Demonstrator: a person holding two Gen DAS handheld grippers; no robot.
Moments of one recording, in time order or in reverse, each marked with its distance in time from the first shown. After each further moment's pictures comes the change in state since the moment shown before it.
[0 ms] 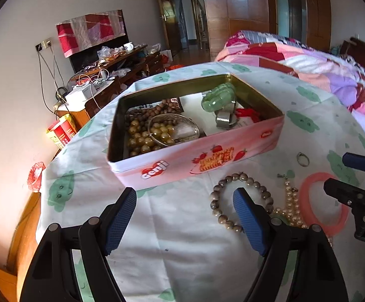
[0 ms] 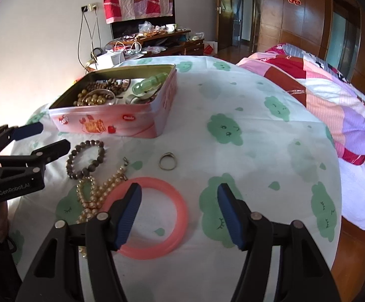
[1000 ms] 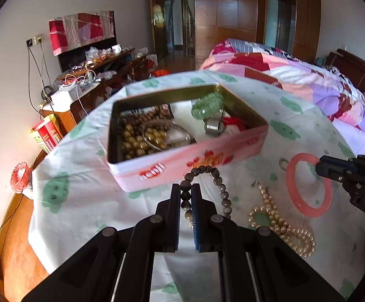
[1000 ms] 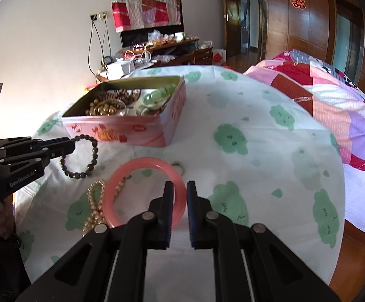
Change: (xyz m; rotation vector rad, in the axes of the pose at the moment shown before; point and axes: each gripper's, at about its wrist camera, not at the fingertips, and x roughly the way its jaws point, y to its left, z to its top) left arm -0.021 0.022 0.000 -0.040 -0.056 -0.129; right arm -0.014 -0.003 0.002 0.002 -0.063 0.068
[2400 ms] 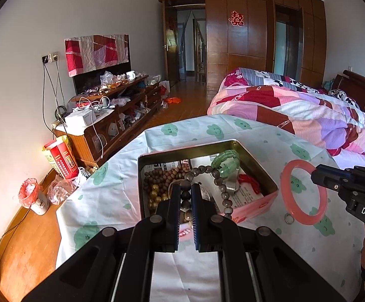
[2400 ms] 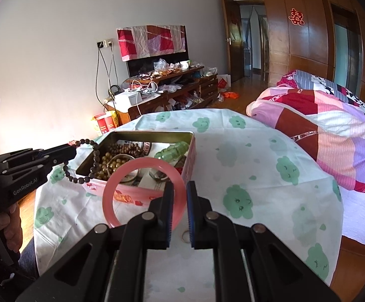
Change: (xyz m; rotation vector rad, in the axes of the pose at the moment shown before) left arm -0.026 0.021 0.052 -0.032 -0.150 0.054; right arm -0.010 0.006 0.063 0.009 -0.147 0.047
